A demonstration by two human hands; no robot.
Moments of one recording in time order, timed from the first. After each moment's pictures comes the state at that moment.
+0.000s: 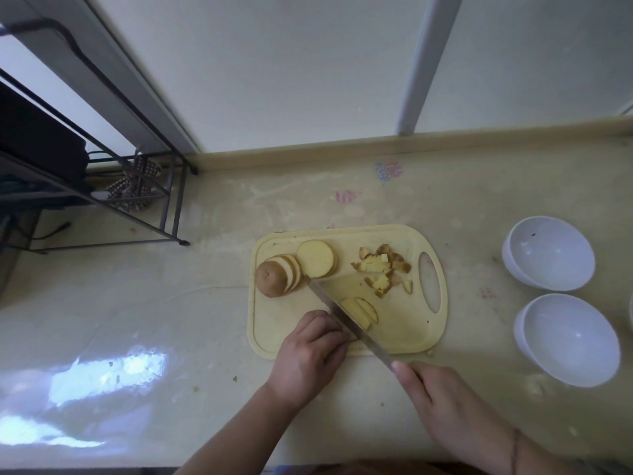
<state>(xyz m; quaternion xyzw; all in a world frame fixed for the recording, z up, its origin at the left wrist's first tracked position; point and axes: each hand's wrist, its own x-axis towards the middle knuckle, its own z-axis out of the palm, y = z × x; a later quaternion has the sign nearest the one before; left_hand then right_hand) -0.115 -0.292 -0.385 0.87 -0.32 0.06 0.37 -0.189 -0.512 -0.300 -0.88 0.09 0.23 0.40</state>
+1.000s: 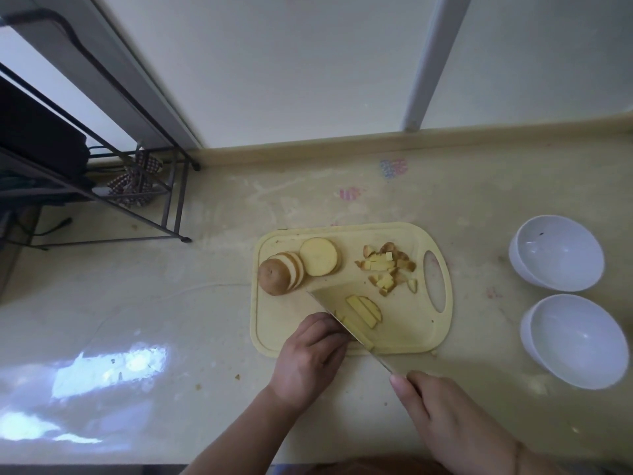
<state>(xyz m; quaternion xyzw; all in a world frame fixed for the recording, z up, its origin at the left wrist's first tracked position) -0.118 -0.291 -0.386 0.86 -0.32 0.08 0.40 -0.195 -0.504 -0.293 -0.89 0.08 0.27 0.35</state>
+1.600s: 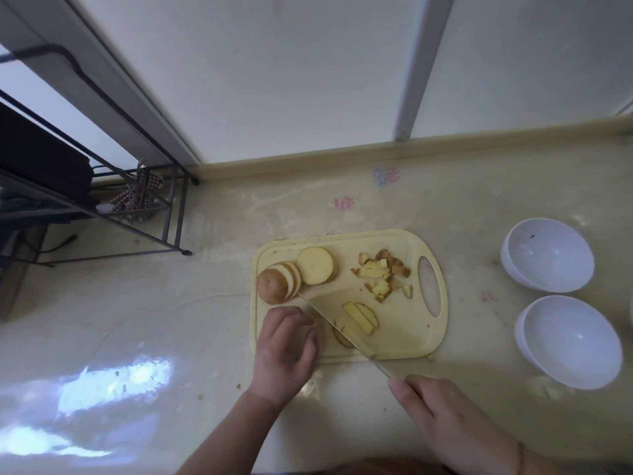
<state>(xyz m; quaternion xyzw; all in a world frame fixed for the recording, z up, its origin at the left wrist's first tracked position) -0.105 -0.272 -0.364 0.86 -0.19 0.12 0.46 -0.191 -0.510 -0.293 -0.86 0.11 0.28 0.41</state>
